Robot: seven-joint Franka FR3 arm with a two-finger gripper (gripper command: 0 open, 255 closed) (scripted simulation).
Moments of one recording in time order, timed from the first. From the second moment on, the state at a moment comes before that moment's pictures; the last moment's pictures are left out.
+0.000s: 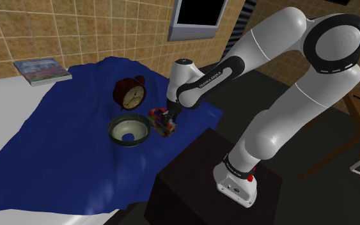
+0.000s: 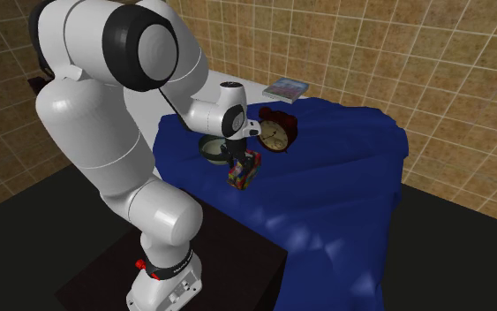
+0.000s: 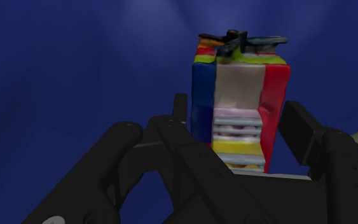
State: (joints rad) arm 0.06 -0.16 0.08 -2.75 -0.08 2.56 0.23
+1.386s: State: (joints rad) arm 0.08 -0.32 0.07 -2.71 -0.05 2.37 0.20
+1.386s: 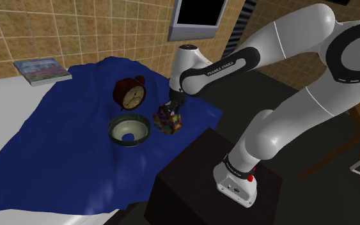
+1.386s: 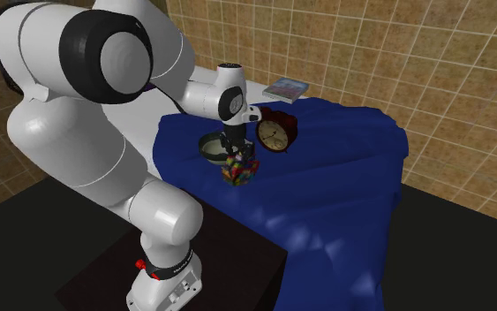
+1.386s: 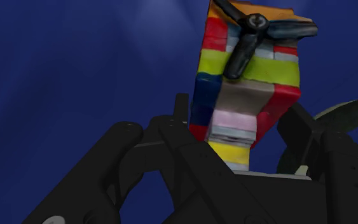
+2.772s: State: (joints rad) arm 0.08 -0.49 0.06 -2.55 -0.03 2.04 0.17
